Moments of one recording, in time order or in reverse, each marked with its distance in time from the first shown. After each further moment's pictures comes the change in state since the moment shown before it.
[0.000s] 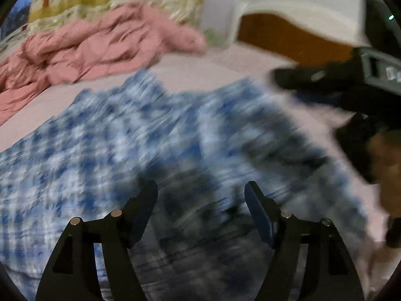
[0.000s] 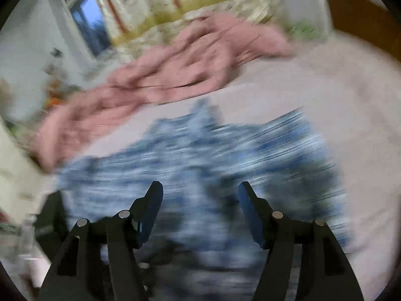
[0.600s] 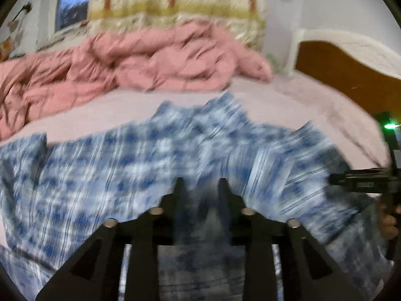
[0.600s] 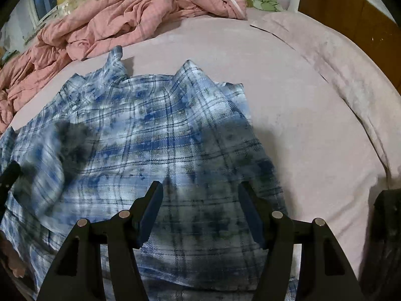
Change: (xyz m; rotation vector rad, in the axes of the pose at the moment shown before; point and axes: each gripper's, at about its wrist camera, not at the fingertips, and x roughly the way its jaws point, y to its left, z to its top) left arm -0.042 0.063 0.004 -0.136 -0.194 0.206; right arm 0.076 -0.060 -0.022 0.005 0.252 -0.243
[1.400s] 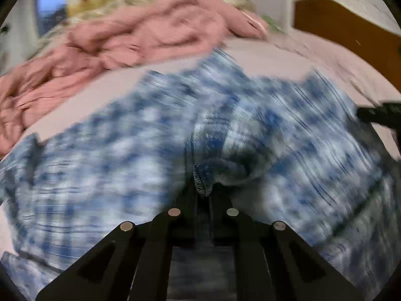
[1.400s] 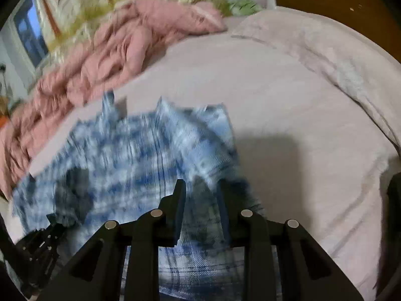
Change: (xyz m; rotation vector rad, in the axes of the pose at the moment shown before) left arm 0.040 -0.013 -0.017 0.099 0.190 0.127; right arm -0.015 -0.044 0.006 0.210 -0.130 0.127
